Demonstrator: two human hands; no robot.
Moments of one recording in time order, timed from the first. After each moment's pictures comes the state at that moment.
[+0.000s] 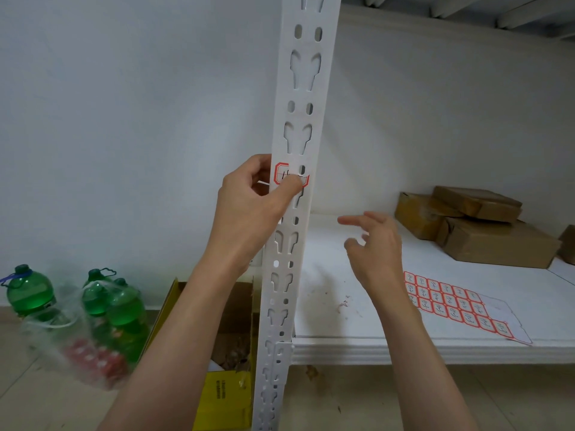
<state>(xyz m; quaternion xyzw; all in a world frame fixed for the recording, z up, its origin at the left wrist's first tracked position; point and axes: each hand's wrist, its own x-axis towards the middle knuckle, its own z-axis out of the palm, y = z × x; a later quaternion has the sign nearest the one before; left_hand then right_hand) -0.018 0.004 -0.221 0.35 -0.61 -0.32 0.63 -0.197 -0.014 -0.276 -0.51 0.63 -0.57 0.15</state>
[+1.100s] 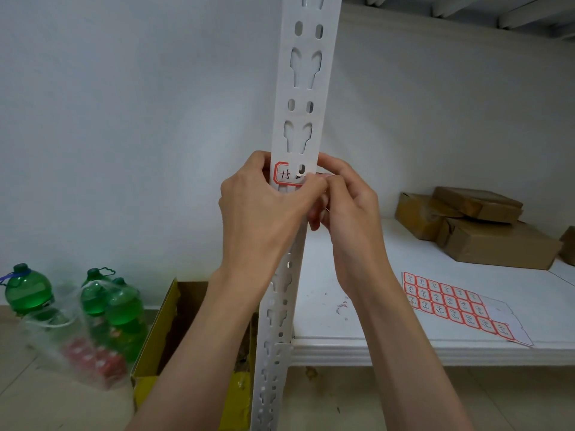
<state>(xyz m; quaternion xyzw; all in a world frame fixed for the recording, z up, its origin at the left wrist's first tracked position) -0.039 0.013 -0.217 0.47 -0.60 -0.12 0.64 -0.136 0.030 -0.217 -0.55 0.40 -0.67 0.31</state>
